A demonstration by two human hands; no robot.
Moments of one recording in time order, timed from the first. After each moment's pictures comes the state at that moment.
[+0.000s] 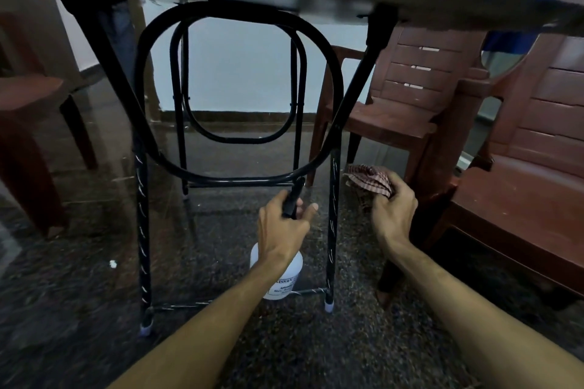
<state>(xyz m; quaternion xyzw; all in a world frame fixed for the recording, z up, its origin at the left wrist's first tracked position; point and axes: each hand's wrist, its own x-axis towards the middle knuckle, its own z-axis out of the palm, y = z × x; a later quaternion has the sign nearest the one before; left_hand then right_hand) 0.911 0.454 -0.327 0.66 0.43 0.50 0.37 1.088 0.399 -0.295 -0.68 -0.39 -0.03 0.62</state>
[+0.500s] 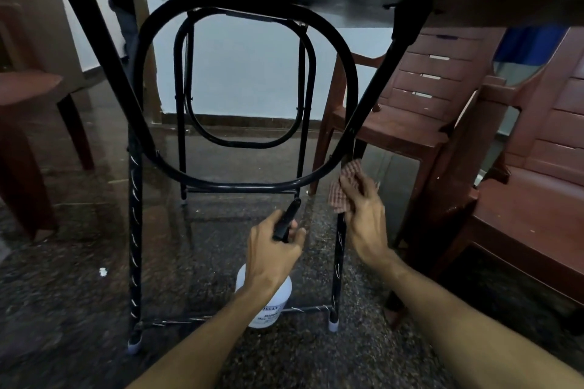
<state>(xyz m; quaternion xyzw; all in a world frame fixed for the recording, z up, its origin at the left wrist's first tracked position) 0.893 0.479 -0.364 0.68 0.42 0.47 0.36 1.096 0.468 -0.349 -0.70 -0.58 -0.14 0.39</state>
